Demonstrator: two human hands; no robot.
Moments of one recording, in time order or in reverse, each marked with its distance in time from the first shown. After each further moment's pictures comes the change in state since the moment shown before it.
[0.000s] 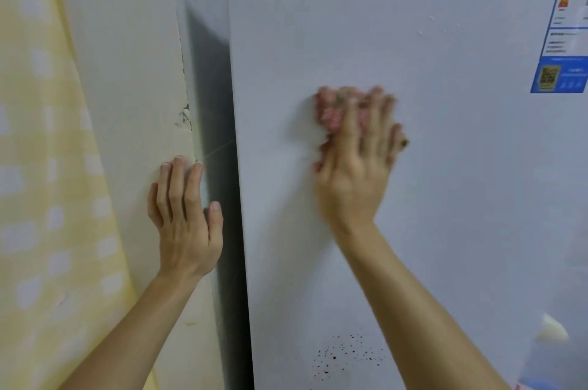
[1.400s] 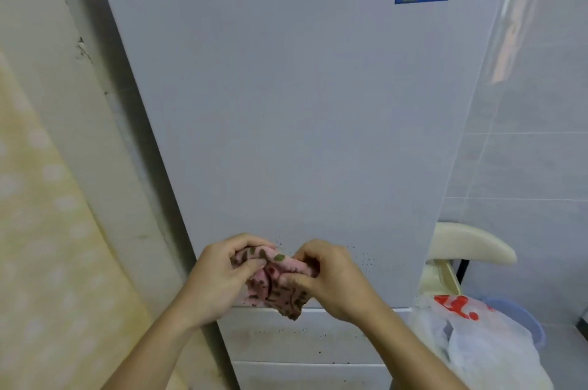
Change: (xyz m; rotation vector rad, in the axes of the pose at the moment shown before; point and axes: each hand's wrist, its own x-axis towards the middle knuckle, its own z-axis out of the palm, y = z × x) left_hand -0.092 0.239 -0.108 -0.707 -0.988 -0.644; right_hand -0.153 0.113 -0.219 0.463 -1.281 0.509
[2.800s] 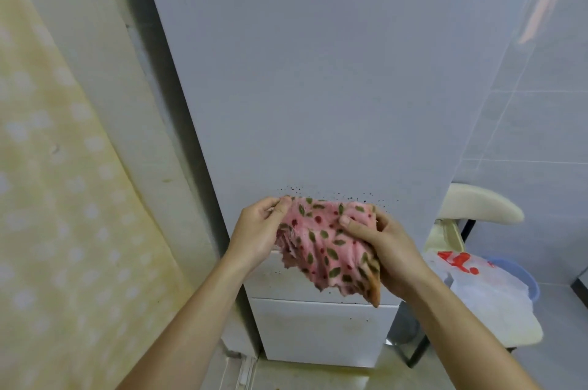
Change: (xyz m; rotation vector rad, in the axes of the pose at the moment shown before) left_hand -0.016 -0.029 0.039 -0.306 0.112 -0.268; right_hand -0.059 -0.001 -0.006 0.993 0.086 0.461
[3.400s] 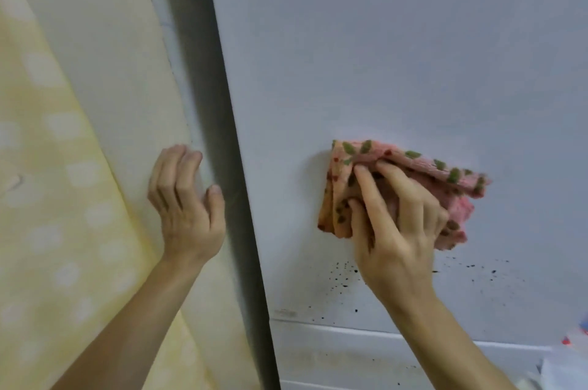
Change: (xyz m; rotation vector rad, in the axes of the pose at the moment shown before) left_hand 0.201 -0.103 -0.179 0.791 0.900 1.118; right_hand 0.190 0.053 0.117 -1.163 0.754 -1.437
